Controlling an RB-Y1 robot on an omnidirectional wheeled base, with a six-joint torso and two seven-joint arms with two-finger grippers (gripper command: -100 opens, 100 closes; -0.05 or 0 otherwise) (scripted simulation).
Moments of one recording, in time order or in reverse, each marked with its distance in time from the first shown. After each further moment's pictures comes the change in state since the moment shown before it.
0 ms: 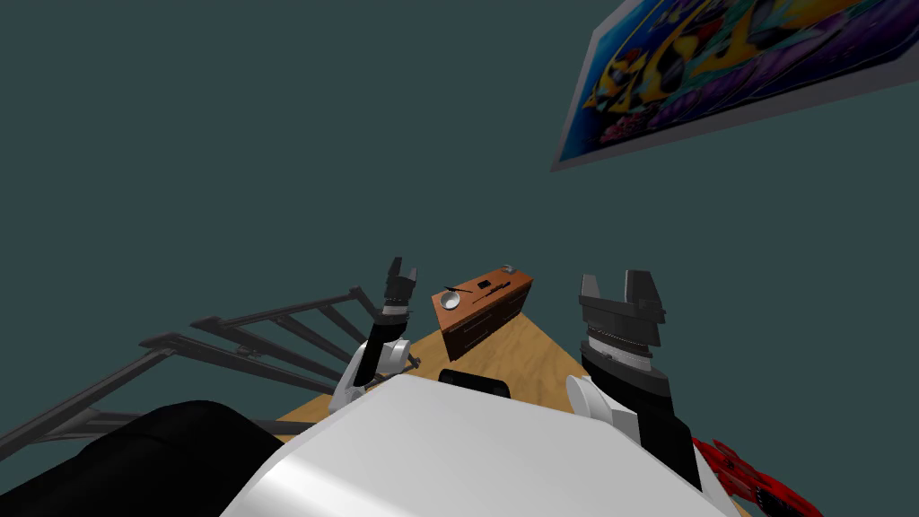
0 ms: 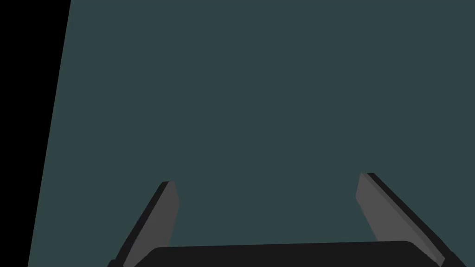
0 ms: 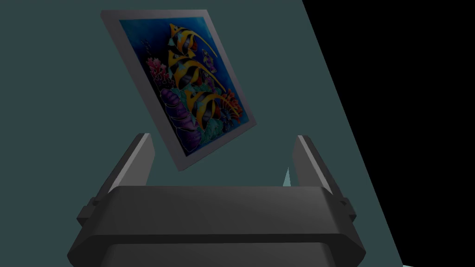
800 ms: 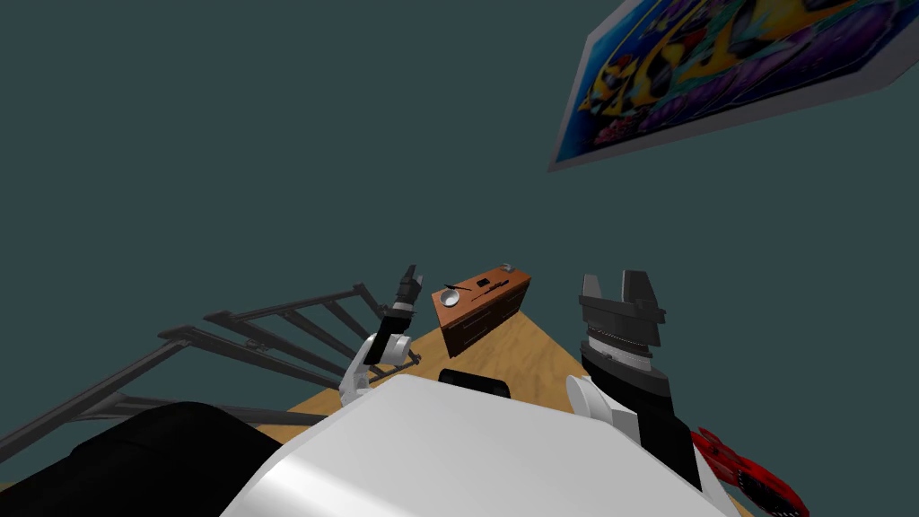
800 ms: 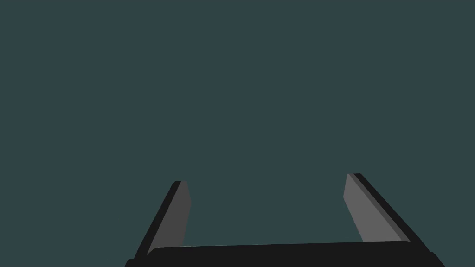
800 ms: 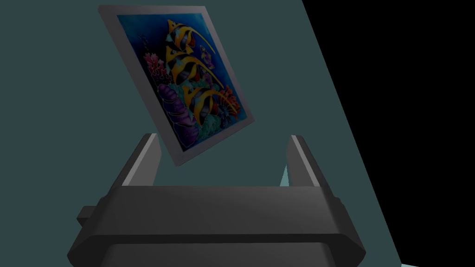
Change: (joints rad) left arm -0.070 0.095 0.007 0.130 0.060 0.175 -0.005; right arm 0.000 0.000 0.000 0.000 0.000 0.000 0.000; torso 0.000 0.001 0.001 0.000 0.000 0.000
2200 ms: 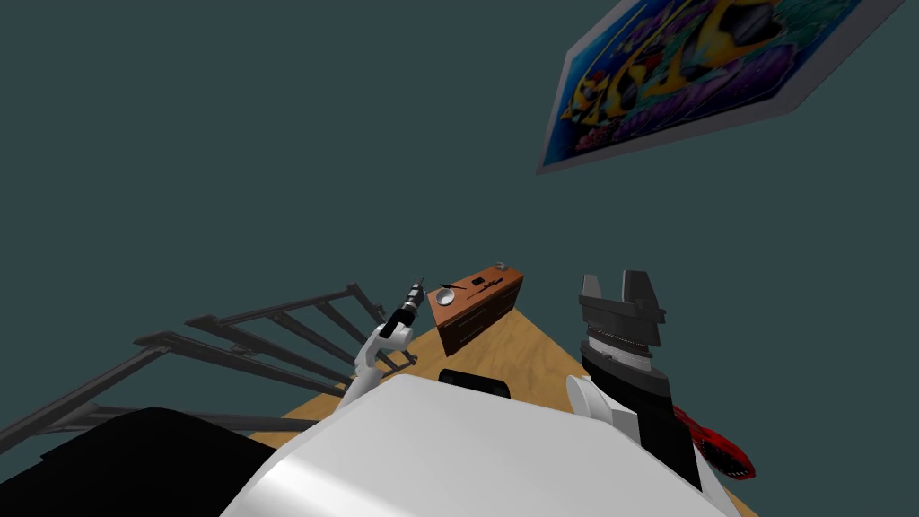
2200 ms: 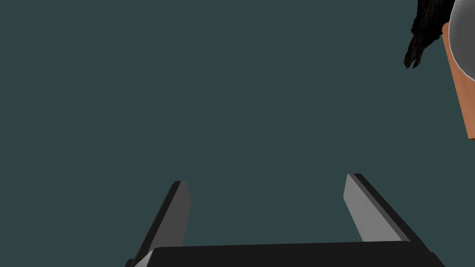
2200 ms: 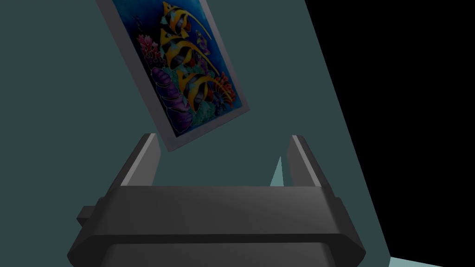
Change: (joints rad) left arm -0.147 0.111 0.022 0.271 0.123 0.333 0.003; right arm 0.000 0.000 0.000 0.000 0.000 0.000 0.000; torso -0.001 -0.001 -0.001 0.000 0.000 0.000
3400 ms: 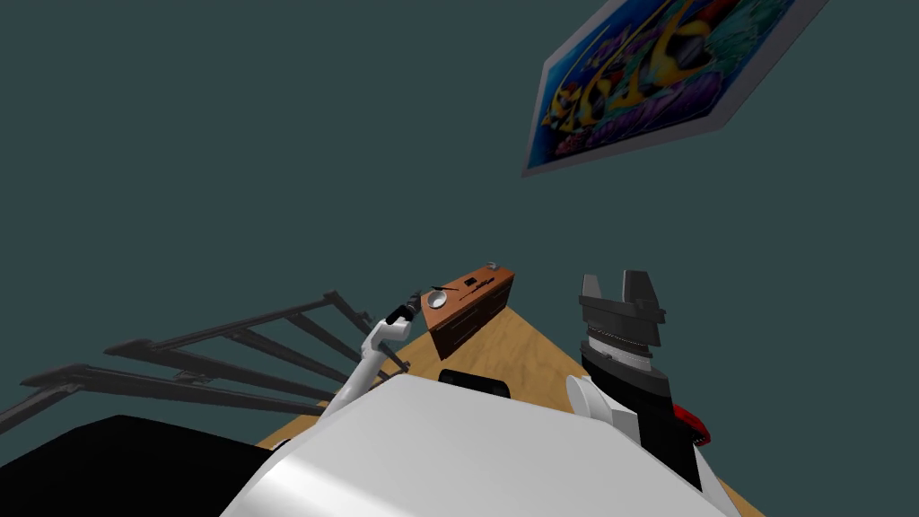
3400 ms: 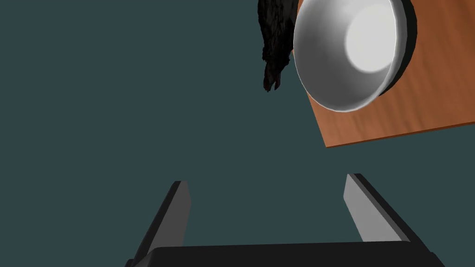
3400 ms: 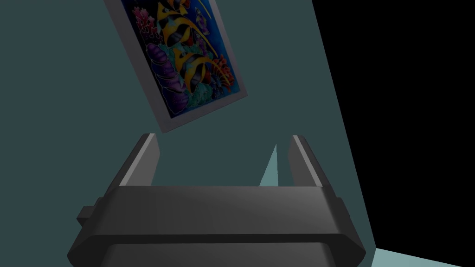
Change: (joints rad) left arm -0.133 0.080 0.029 0.279 0.116 0.272 0.018; right arm 0.000 0.000 0.000 0.000 0.000 0.000 0.000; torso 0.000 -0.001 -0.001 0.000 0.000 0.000
